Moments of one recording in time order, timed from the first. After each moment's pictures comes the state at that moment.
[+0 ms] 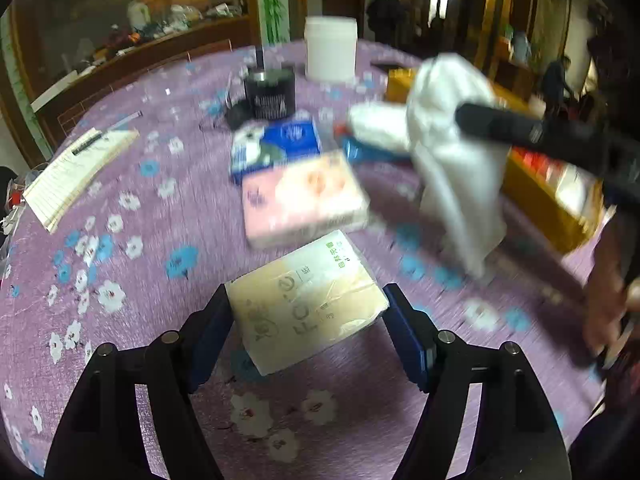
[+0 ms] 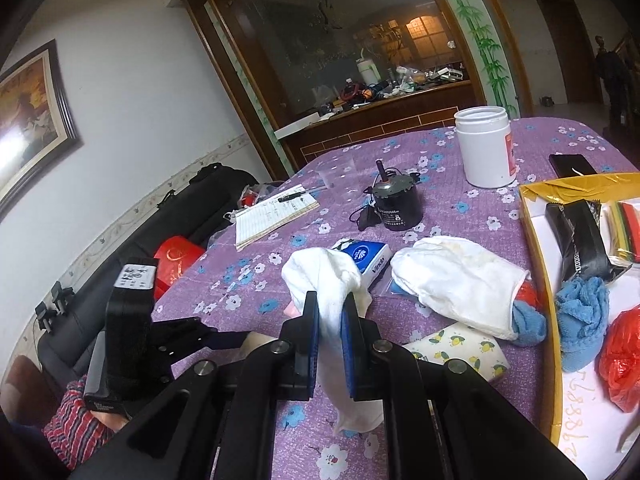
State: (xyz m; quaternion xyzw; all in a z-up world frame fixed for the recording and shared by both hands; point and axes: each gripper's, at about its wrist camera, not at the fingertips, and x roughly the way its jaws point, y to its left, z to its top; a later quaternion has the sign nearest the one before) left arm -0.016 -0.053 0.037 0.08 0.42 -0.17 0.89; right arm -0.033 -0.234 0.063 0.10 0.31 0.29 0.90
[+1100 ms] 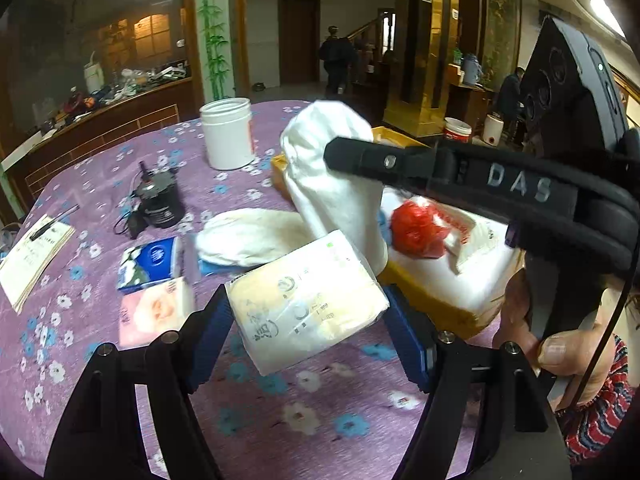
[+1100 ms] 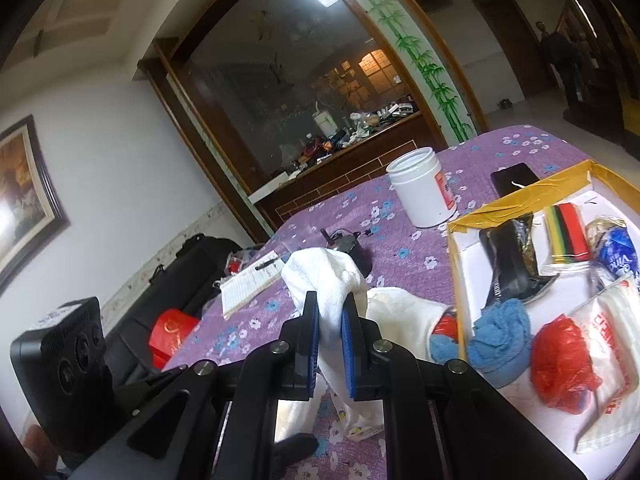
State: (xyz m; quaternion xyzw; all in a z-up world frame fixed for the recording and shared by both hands) left arm -0.037 -0.170 0.090 0.09 0.35 -0.25 0.90; right arm -0.039 -0.310 0.084 0.21 0.24 0.24 0.92
